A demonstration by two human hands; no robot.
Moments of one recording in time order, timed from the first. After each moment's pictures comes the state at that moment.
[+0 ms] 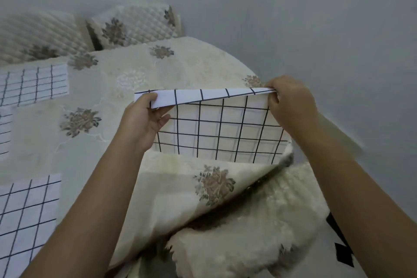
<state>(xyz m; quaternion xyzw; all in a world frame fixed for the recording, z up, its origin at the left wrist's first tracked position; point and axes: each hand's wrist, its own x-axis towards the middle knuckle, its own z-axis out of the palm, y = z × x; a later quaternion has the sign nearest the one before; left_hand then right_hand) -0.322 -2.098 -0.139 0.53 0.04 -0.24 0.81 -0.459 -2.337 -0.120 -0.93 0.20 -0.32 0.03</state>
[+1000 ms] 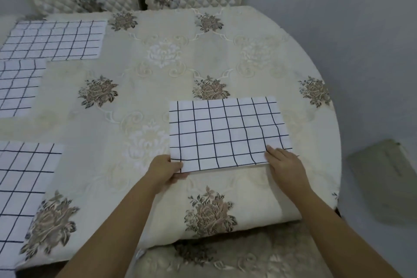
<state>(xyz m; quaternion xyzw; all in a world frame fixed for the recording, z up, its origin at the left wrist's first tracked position) -0.319 -2.135 -0.302 0.75 0.19 -0.35 0.53 -0.405 -2.444 -0.357 -0.99 -0.06 -0.15 0.02</state>
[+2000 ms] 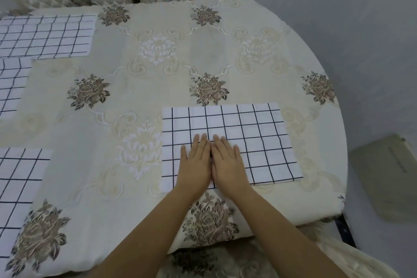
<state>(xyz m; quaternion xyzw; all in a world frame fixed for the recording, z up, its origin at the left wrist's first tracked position) -0.327 -2.203 -0.347 0.95 -0.24 -0.17 0.06 -0.357 -2.307 -0.356 -0.99 0.01 -0.02 0.11</state>
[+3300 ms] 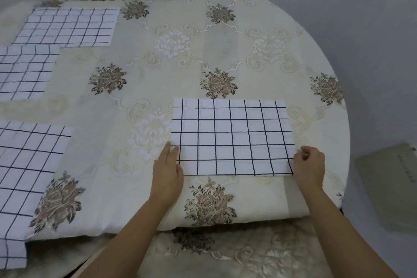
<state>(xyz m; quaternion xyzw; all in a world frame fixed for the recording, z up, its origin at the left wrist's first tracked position) -0.376 -2.135 -0.336 0.94 -0.01 -0.09 0.33 -0.406 -2.440 -0.321 -0.83 0.42 -0.07 0.37</state>
